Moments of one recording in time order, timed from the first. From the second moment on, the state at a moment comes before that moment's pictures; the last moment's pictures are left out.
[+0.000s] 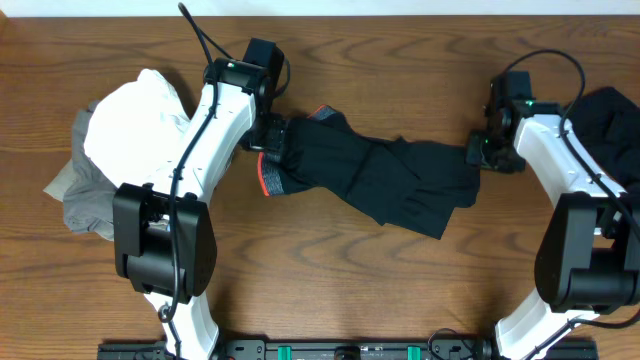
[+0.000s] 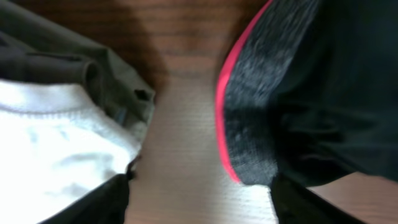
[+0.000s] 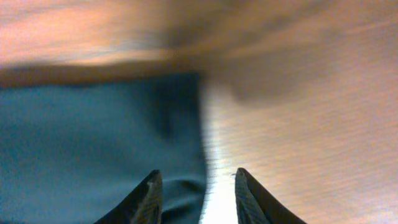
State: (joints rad) left arm -0.27 1.96 1.65 -1.17 -0.14 -0.15; right arm -0.02 1.86 1.29 -0.84 0.05 0.19
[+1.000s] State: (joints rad) left arm -0.27 1.99 1.62 -1.12 0.25 -0.07; right arm 0.21 1.79 1.02 -0.72 -0.07 0.35
